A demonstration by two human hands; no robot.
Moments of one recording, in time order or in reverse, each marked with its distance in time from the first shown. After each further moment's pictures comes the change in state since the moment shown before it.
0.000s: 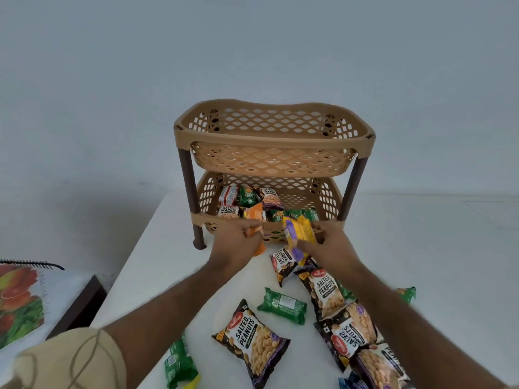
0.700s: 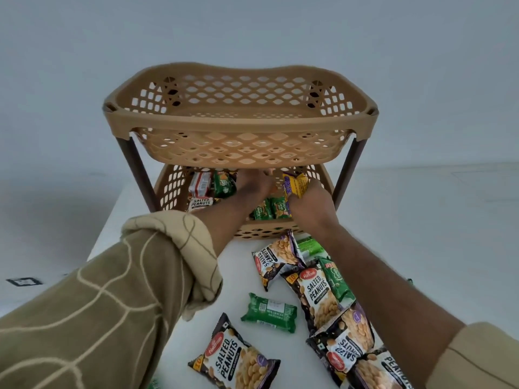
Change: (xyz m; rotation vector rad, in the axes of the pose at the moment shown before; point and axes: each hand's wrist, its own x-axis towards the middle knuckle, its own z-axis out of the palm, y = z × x) left_hand 0.174 0.015 0.116 0.012 -0.042 -0.243; right_hand 0.100 -0.015 0.005 -0.184 0.223 0.169
